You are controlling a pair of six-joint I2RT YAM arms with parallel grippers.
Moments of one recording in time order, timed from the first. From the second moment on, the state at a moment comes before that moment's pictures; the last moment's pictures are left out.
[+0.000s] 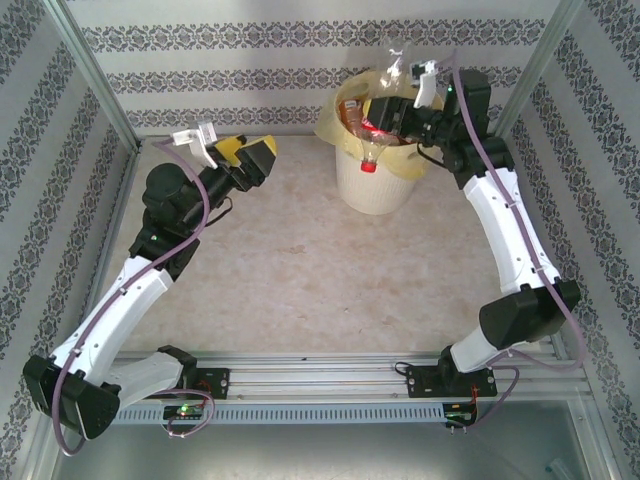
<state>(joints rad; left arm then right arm) -0.36 1.09 1.08 0.13 0.18 -0.60 0.17 1.58 1.80 -0.46 -0.62 0.46</state>
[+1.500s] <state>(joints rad) -0.35 1.20 1.09 -0.40 -0.25 -0.62 0.09 2.13 2.55 -1.15 -0.12 0.30</state>
